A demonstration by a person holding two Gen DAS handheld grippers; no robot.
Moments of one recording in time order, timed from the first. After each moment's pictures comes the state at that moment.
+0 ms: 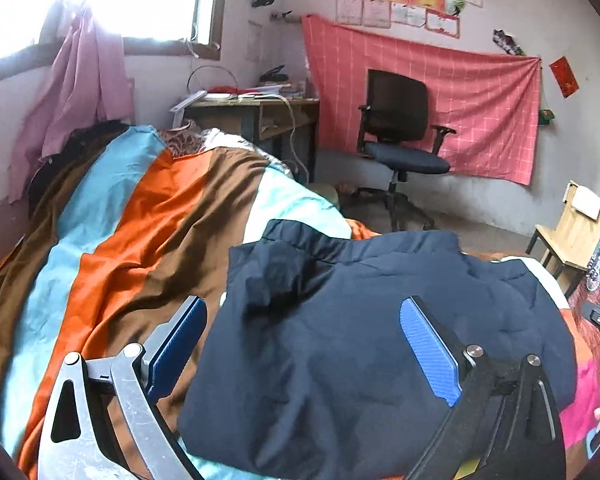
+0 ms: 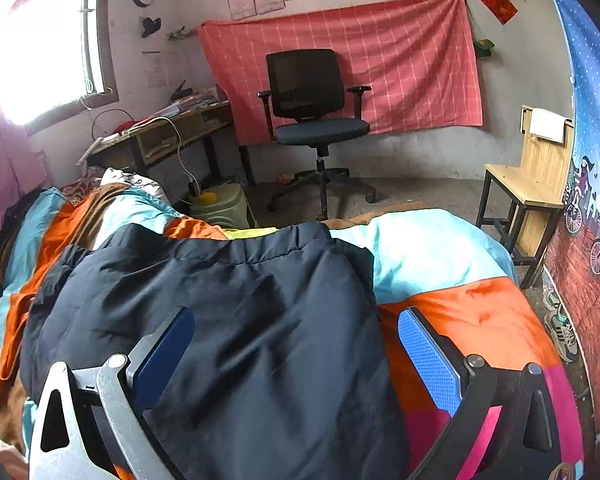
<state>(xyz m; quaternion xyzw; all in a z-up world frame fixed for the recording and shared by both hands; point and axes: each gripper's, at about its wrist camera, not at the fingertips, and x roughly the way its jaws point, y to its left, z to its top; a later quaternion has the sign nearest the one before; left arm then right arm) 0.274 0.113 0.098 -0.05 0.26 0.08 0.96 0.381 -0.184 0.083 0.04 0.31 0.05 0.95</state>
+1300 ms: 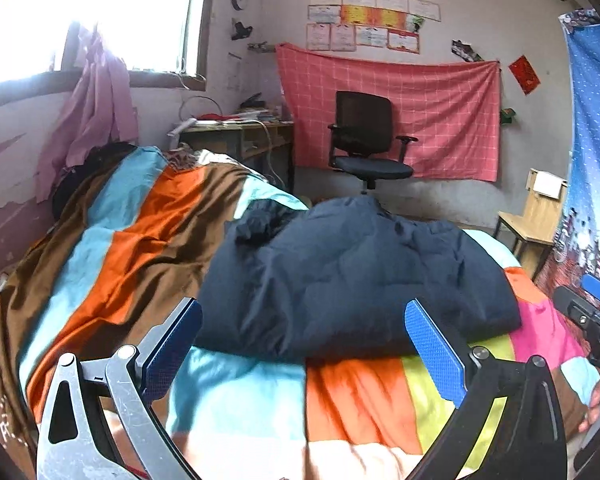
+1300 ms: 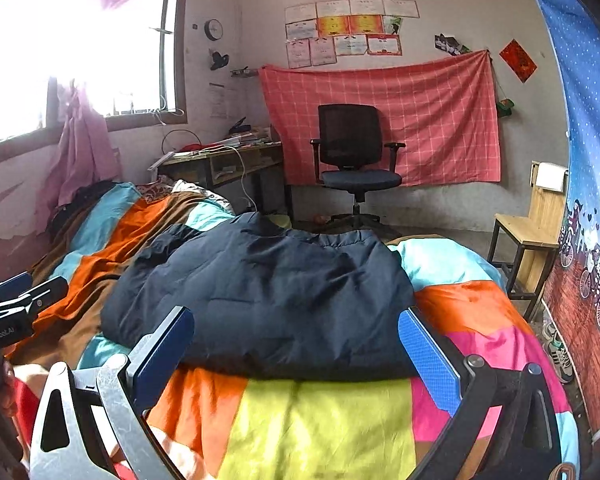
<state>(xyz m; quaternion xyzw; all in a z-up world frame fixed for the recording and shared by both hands) 0.113 0.056 0.096 -0.03 0.23 0.04 0.97 0.177 -0.125 0.109 -0.01 0.22 0.11 0.97</state>
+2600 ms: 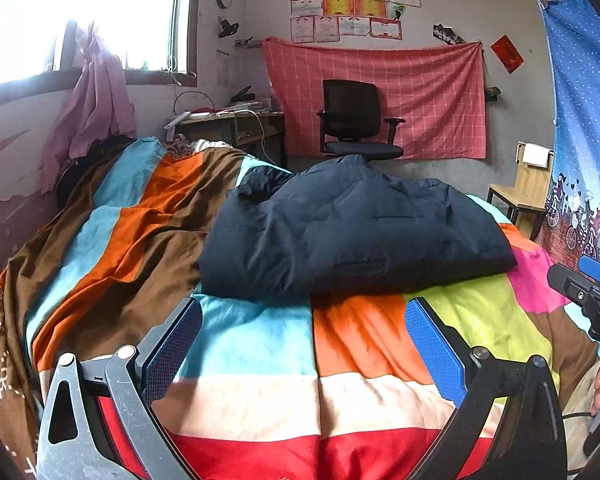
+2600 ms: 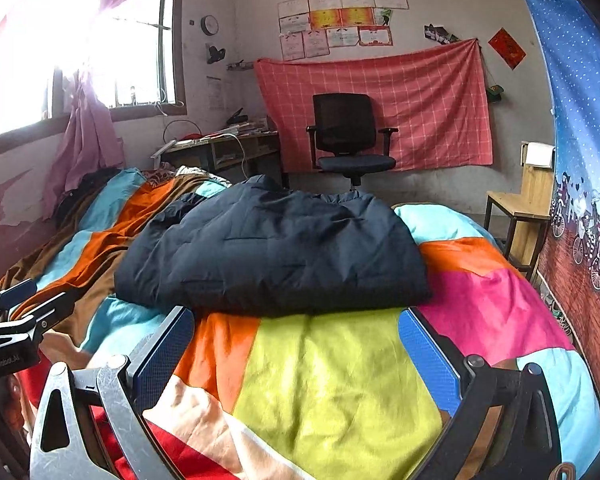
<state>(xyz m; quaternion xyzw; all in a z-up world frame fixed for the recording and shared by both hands) 0.053 0.042 0.048 0.00 0.24 0.03 0.97 0.110 -0.122 0.061 0.01 0.23 0.10 0.97</state>
